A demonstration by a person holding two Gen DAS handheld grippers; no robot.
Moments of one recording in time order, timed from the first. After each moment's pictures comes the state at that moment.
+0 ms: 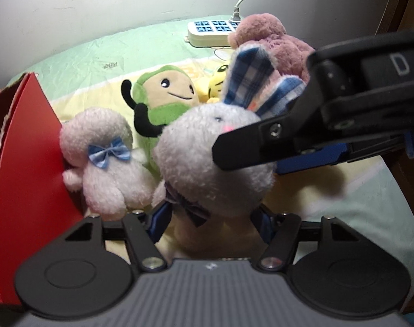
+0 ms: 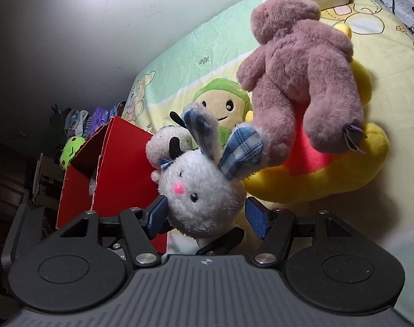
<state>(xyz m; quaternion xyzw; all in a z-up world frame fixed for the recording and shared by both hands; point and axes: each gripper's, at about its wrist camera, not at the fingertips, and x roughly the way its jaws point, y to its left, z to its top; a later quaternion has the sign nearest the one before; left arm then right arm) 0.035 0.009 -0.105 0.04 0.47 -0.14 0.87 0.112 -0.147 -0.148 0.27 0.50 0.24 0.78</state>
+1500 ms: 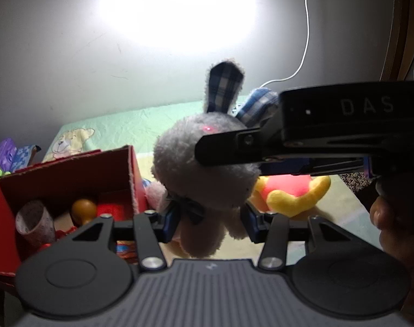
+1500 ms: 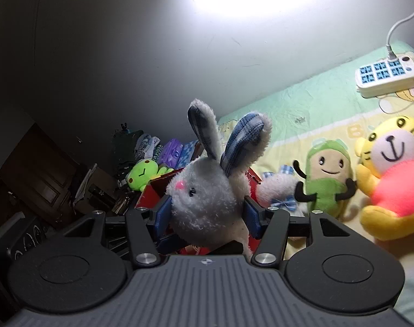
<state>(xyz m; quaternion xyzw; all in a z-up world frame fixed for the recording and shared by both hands) -0.041 0.071 0.006 0.03 0.33 -0.09 0.94 0.054 -0.084 -0.053 0.25 0.33 0.35 0.84</state>
